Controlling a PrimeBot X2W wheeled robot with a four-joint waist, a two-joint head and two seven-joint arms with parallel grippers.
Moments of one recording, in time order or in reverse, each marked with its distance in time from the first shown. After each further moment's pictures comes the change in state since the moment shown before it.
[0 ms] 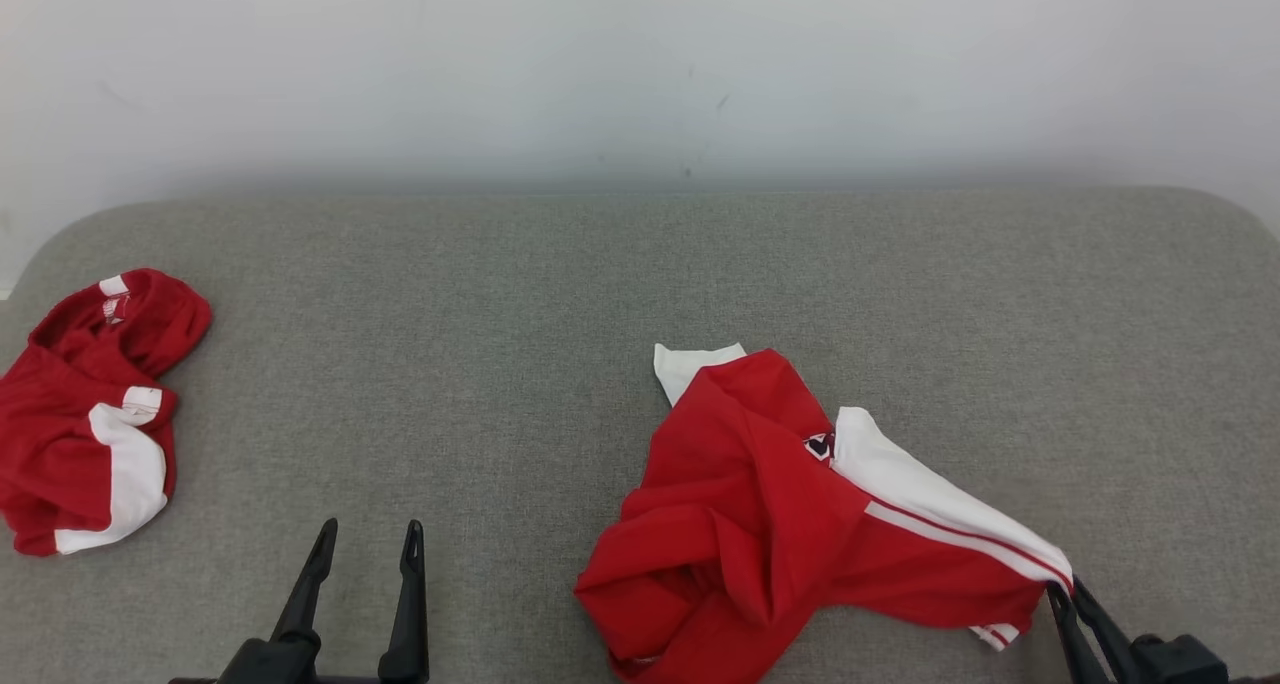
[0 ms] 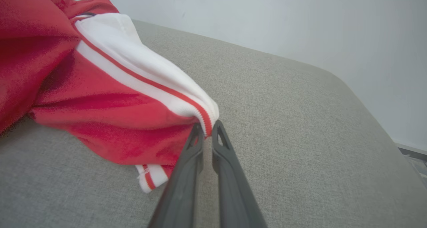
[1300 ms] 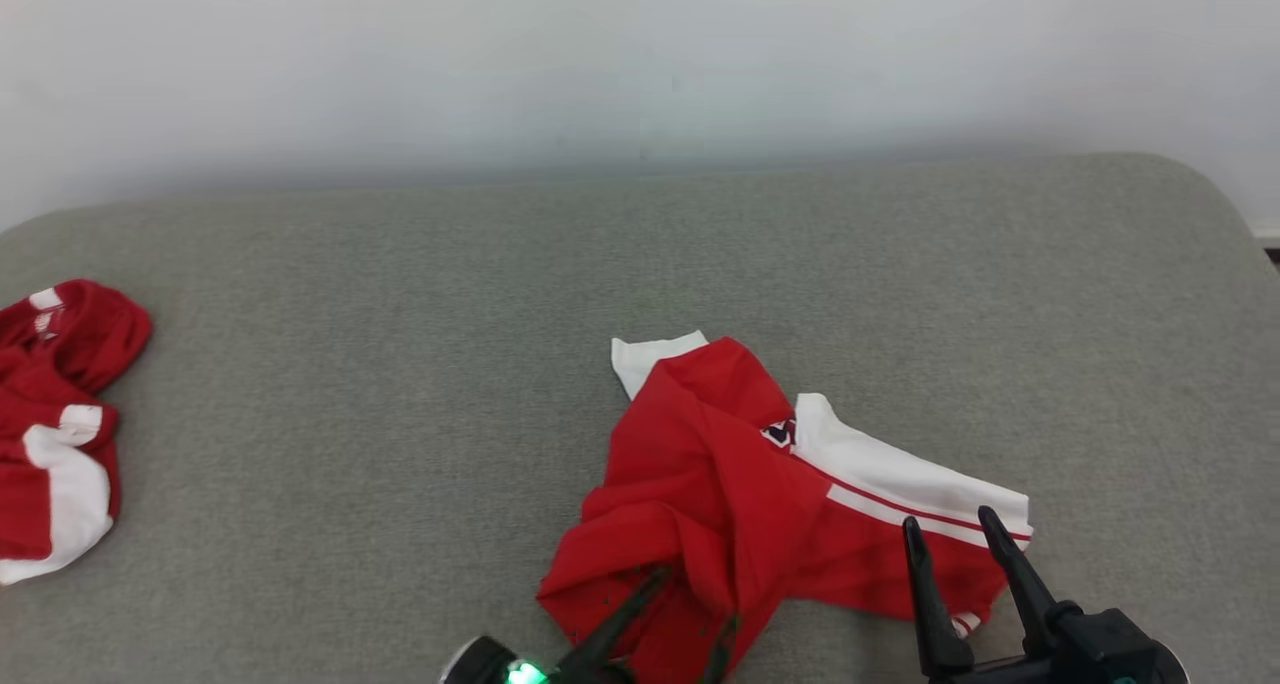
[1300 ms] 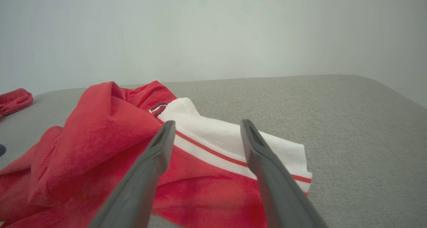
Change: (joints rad) left arm -0.106 0.000 -0.486 0.134 -0.002 -0.025 0.000; right arm 0.004 0.224 0.036 -0.188 0.073 0.000 0.000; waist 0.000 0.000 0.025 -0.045
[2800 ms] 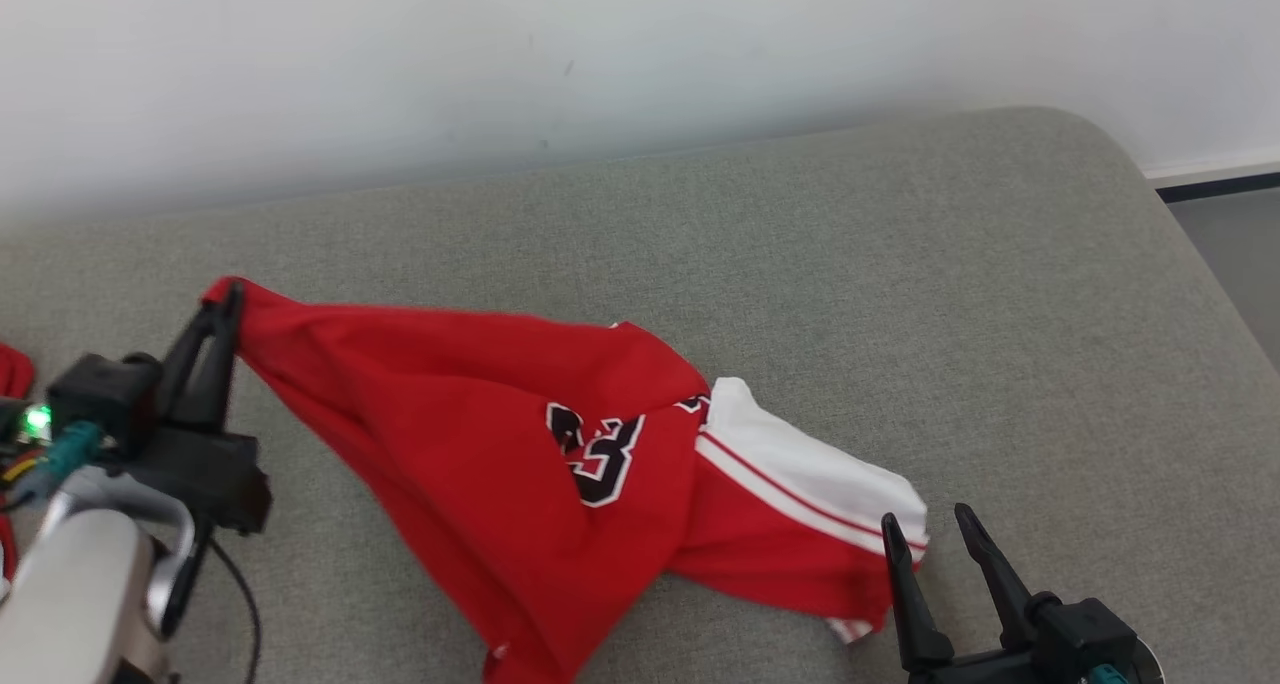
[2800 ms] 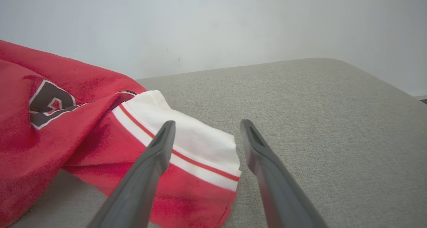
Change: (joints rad) left arm -0.430 0.383 0.252 0.216 -0.239 -0.001 -0.001; right arm -0.041 0.004 0.033 0.046 0.038 0.000 0.000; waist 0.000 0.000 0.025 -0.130
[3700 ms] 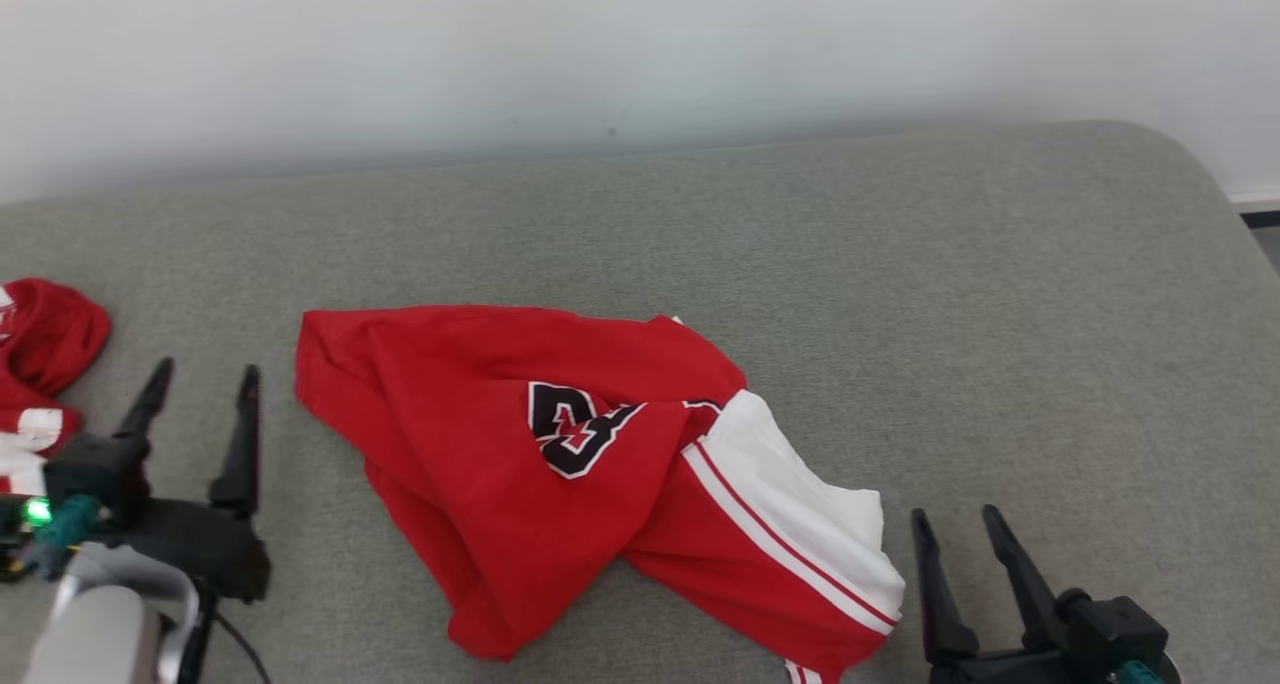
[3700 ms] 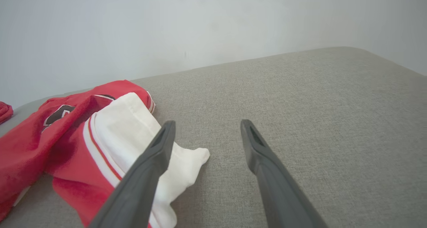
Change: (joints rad) left arm 0.098 -0.031 0.104 0.051 0.009 0.000 0.000; right arm -0.007 0.001 -0.033 0.019 0.055 0.000 0.000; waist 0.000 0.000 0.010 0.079
